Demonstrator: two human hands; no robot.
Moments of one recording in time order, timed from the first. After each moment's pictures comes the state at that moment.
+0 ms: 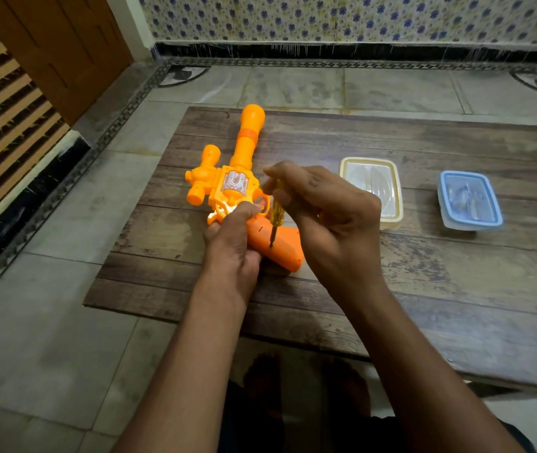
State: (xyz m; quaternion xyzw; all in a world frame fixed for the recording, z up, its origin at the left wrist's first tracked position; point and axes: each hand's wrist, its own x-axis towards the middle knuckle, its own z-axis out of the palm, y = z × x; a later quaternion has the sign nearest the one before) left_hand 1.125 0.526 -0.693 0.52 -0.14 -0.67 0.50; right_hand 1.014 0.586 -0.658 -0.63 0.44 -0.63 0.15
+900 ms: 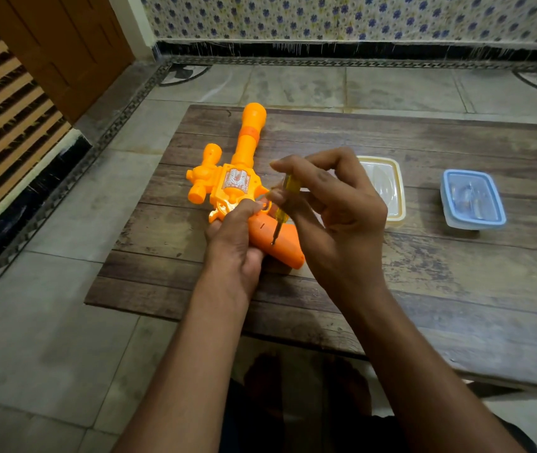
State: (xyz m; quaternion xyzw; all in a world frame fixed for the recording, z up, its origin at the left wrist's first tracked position) left_hand 1.127 0.525 -0.694 0.51 -0.16 -0.69 0.49; right_hand 1.019 0.585 -0.658 -0.60 0.45 -0.65 0.13
